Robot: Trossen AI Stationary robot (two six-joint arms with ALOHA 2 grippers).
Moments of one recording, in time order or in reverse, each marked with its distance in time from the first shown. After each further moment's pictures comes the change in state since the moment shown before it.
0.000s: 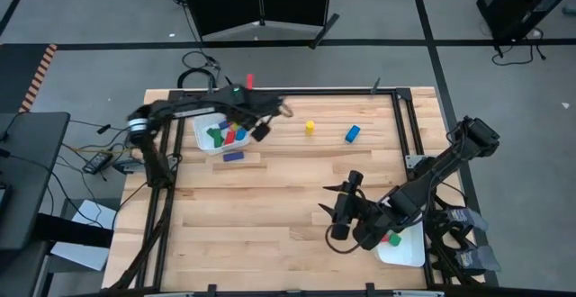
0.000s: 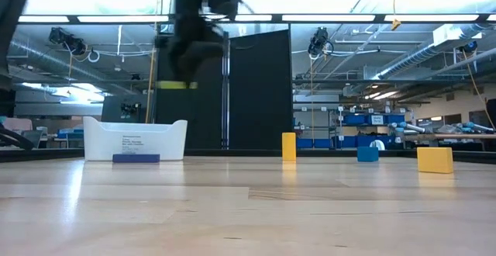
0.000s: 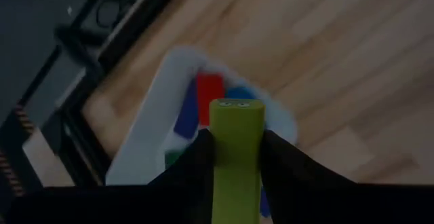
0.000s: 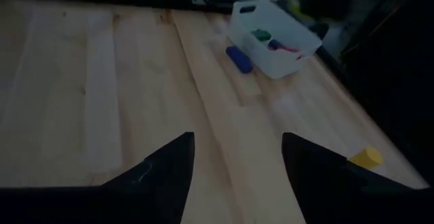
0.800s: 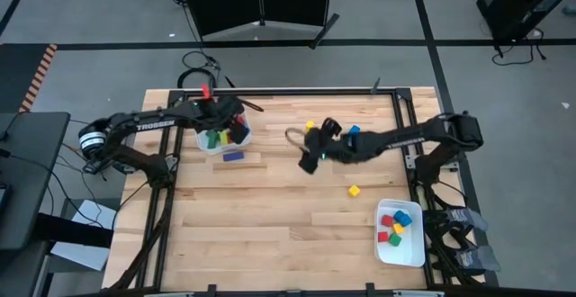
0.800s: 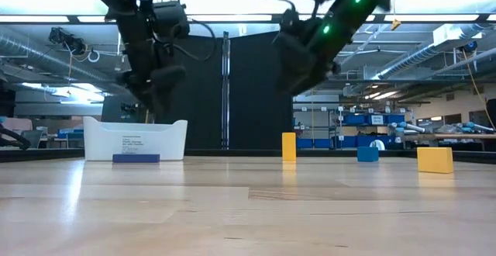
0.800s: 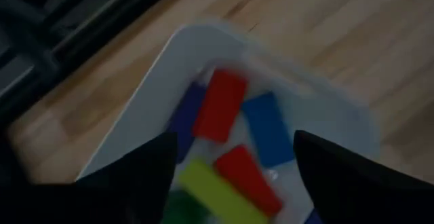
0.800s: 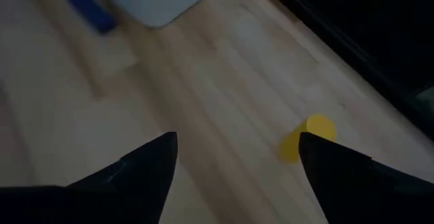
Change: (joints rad) left arm 0.167 -0.412 -0.681 0.635 0.117 0.195; right arm -0.671 0.098 -0.113 0.255 -0.389 -0.150
